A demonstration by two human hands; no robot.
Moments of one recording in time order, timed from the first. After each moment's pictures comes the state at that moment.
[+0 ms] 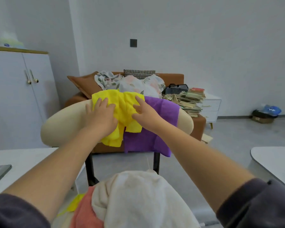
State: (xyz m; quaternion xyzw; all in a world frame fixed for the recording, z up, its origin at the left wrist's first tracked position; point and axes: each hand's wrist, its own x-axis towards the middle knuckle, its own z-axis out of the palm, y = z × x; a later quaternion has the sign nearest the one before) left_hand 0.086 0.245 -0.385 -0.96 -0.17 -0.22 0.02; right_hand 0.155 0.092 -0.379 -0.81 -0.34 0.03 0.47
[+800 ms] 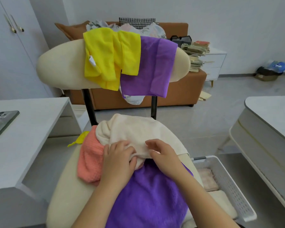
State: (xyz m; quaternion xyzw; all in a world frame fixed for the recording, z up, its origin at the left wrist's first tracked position) left_hand -0.089 0.115 -0.594 -0.97 -0.09 -0.18 -0.11; right_hand -0.018 -0.030 -0.588 -0.82 -0.21 0.12 0.52
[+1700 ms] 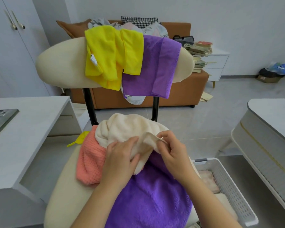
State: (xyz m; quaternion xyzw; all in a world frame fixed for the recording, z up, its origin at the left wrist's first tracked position) left_hand -0.085 0.114 -0.585 -0.93 -0.06 -0.26 -0.24; right_hand -0.017 -0.047 -0.573 -0.79 -0.29 -0.06 0.54
